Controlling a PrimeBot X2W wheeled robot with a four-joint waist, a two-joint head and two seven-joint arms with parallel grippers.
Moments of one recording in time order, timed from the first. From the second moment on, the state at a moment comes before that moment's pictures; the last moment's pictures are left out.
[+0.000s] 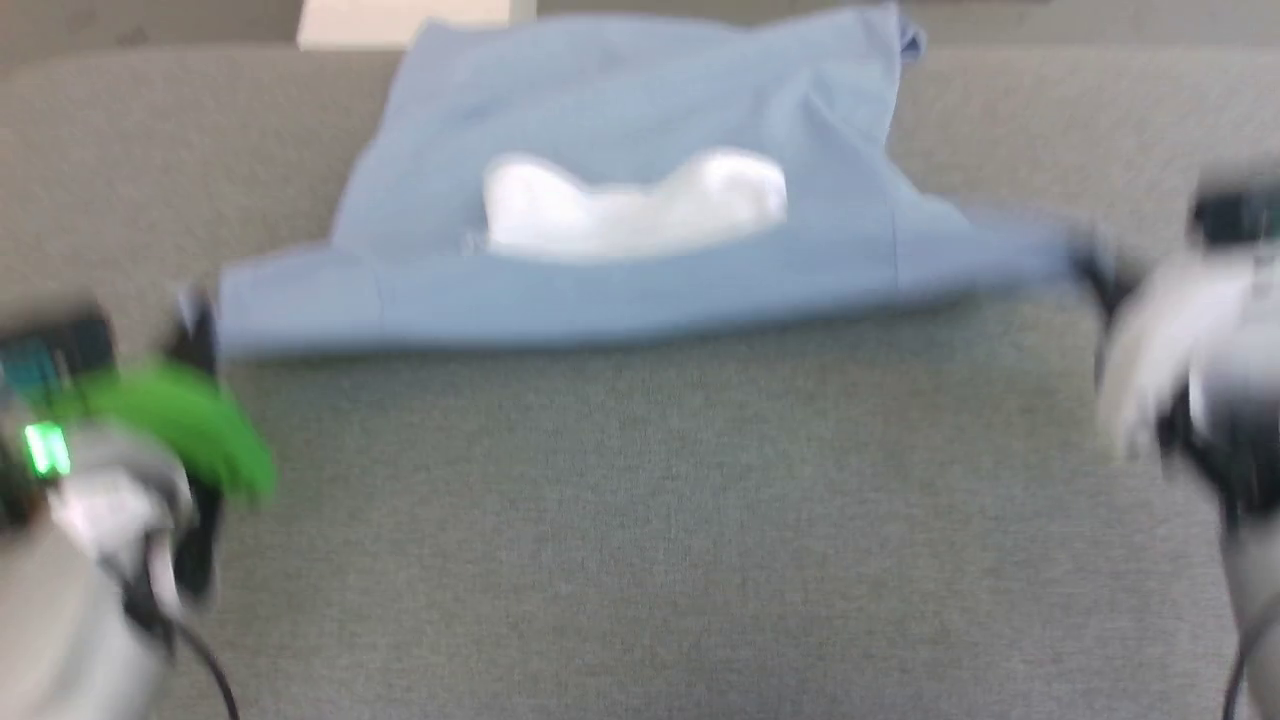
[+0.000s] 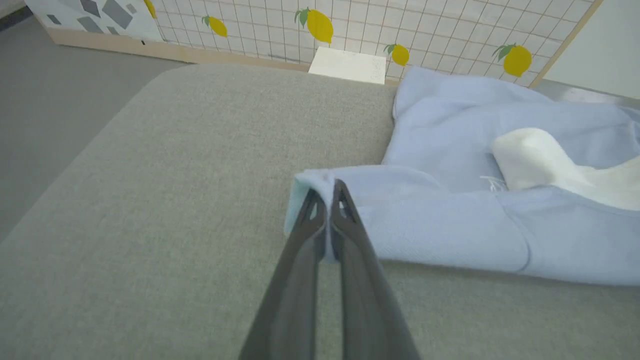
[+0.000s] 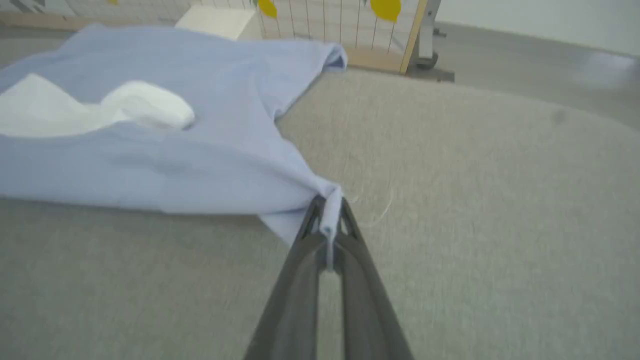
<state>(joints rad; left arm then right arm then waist) -0.40 0.61 -0.38 0.20 -0.82 0.27 0.02 -0.47 -0.32 0.03 0.18 0.36 0.13 0.52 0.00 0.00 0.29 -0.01</state>
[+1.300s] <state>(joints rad) 0.23 0.50 -0.34 0.01 -1.04 0.41 0.00 0.20 -0.05 -0.34 -0.03 0.35 0.13 0.52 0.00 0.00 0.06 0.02</state>
